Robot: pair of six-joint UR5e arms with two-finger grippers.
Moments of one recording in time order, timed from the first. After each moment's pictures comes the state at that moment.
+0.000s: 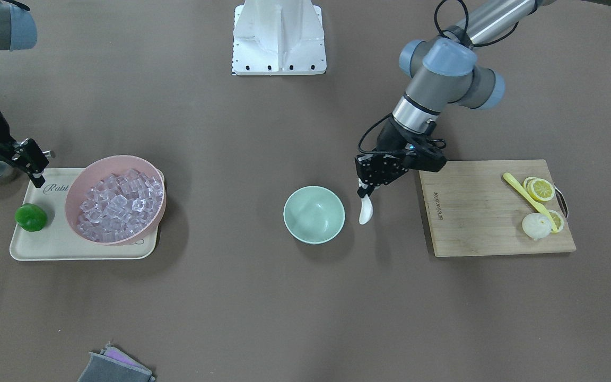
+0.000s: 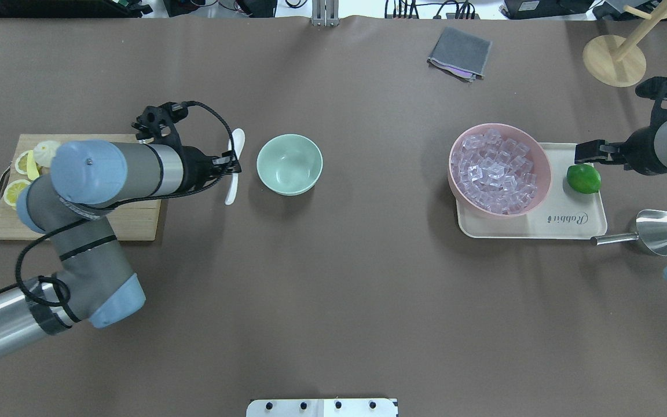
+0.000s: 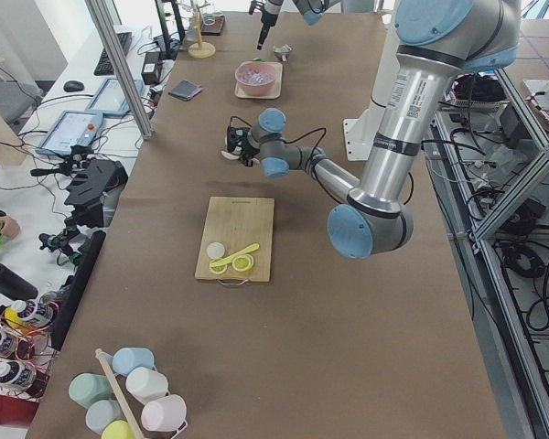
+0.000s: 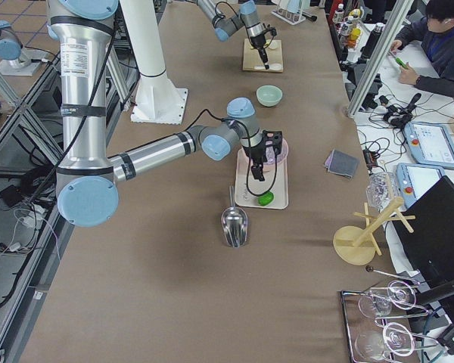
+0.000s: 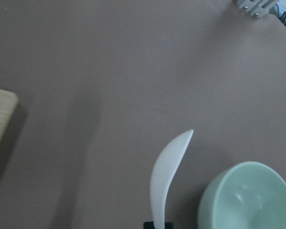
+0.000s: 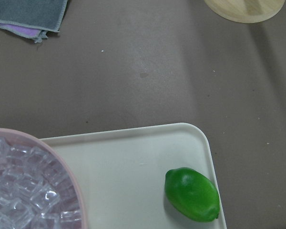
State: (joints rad) left arm -0.59 -2.01 -1.61 -2.36 -1.67 -1.50; right arm 0.94 -1.59 1.93 -1.17 1.88 1.03
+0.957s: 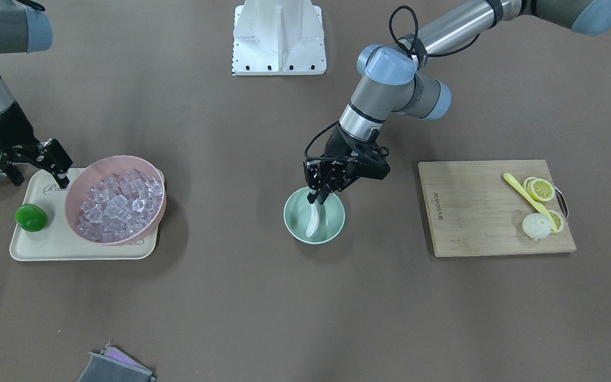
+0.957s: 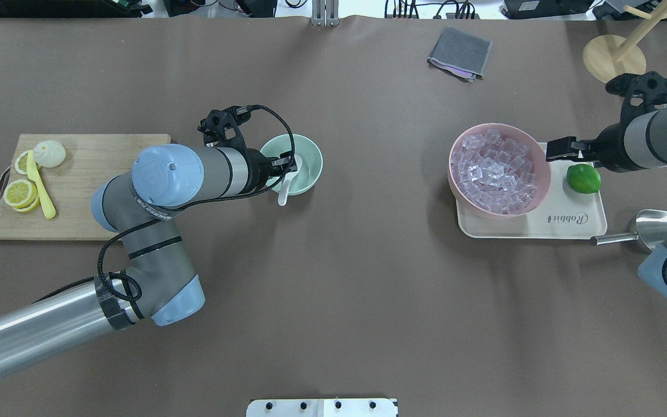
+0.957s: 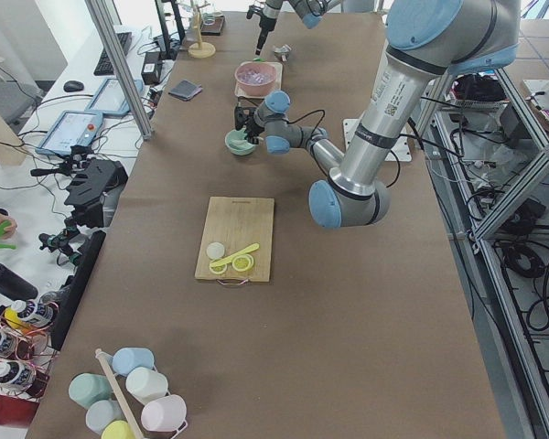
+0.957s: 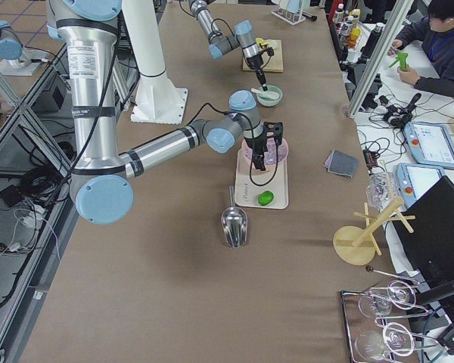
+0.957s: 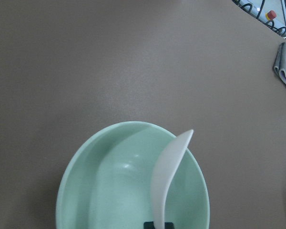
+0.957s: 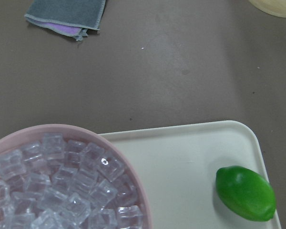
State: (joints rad) left arm -0.55 -2.16 -1.48 -2.36 -1.63 -1.50; right arm 0.89 -1.52 1.93 -1.18 1.89 1.08
